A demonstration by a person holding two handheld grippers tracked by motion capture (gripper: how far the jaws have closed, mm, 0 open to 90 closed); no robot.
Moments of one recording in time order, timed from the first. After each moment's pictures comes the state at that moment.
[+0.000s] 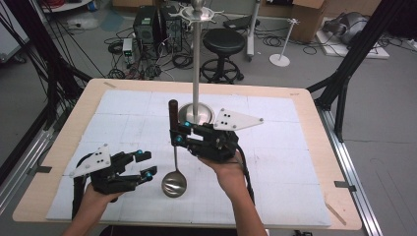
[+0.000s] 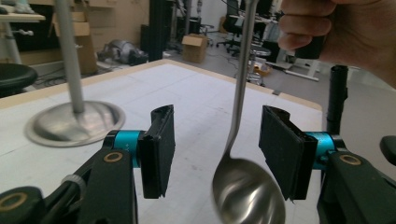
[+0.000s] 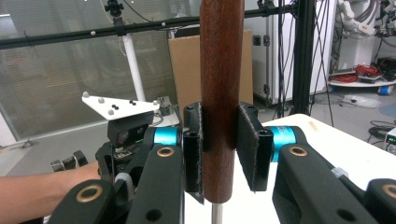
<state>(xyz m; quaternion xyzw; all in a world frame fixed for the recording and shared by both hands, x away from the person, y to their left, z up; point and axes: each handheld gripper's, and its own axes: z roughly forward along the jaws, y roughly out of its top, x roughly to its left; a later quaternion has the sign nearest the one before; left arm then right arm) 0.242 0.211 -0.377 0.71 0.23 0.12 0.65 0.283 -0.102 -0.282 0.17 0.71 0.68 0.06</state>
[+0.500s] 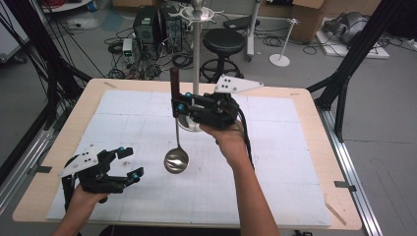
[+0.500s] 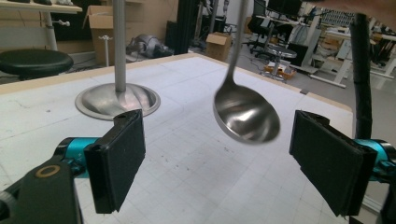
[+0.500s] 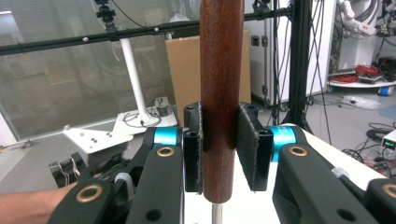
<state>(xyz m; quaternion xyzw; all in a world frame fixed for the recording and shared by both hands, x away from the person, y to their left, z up) 0.244 0.238 -0.390 0.70 0.27 0.14 0.64 0.340 -0.101 -0.244 0.16 0.72 0.68 0.05</state>
